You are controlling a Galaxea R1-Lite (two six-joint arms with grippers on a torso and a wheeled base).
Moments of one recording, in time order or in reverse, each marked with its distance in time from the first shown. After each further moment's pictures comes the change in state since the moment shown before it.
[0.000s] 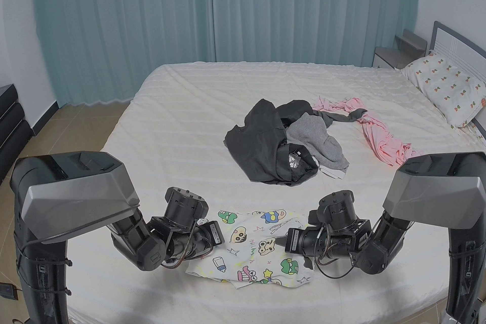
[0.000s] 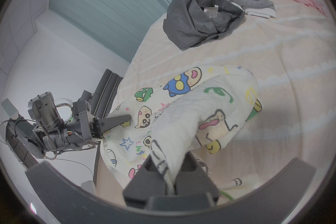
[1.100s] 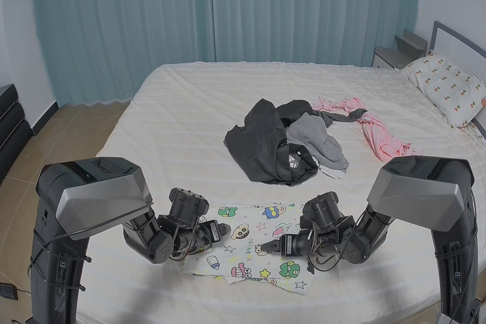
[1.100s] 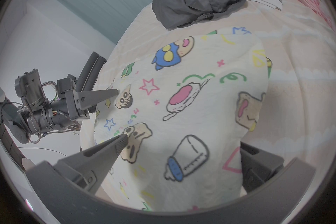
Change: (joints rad) left arm 0.054 0.152 -0.131 0.001 0.009 0.120; right arm -0.017 0.122 -0.204 0.269 -0.005 -0.125
